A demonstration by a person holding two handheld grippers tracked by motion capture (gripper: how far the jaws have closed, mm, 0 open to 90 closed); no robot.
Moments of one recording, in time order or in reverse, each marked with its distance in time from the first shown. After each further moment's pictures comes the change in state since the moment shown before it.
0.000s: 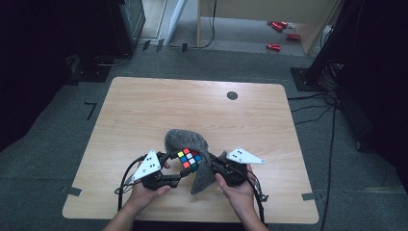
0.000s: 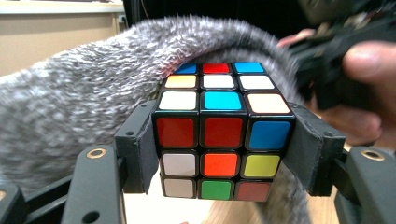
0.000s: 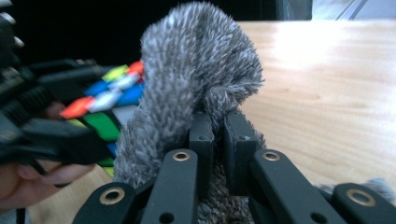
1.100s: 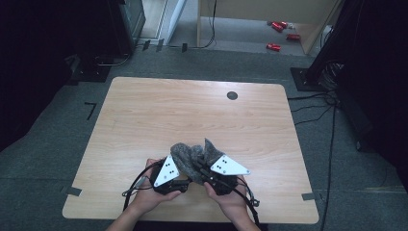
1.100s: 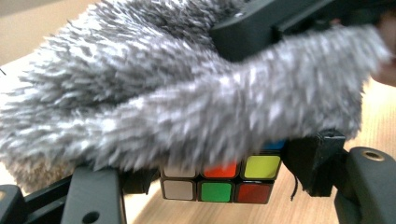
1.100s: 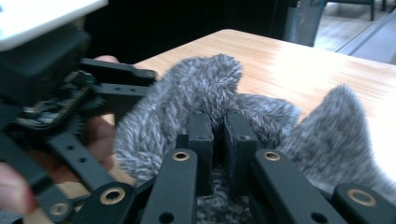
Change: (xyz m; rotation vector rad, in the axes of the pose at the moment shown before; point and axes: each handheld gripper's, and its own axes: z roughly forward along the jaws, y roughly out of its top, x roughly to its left) left arm -0.022 -0.003 0.021 0.201 0.089 0.153; right arm 0.039 -0.002 0.006 0.000 -0.008 -0.219
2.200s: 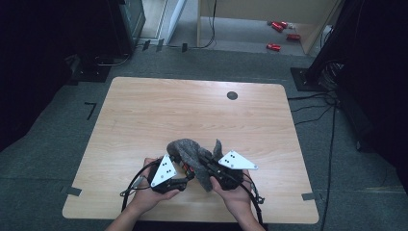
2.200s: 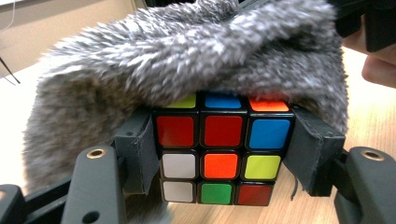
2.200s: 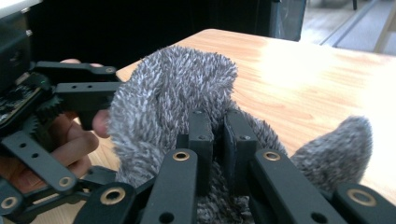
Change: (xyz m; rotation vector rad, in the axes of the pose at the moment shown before) left arm 0.004 0.001 -0.004 -0.028 0.017 -0.011; right arm -0.019 0.000 -0.004 -0.007 -0.043 0.070
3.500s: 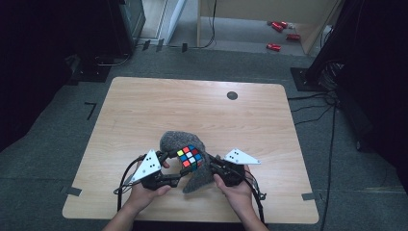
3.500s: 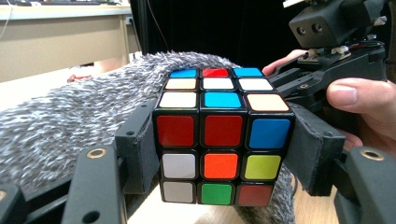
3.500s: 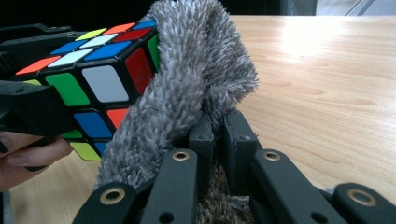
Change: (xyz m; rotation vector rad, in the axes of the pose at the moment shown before) left arm 0.018 0.004 -0.021 -0.180 -0.073 -0.137; right arm -0.024 -0.018 0.011 0.025 0.061 0.108
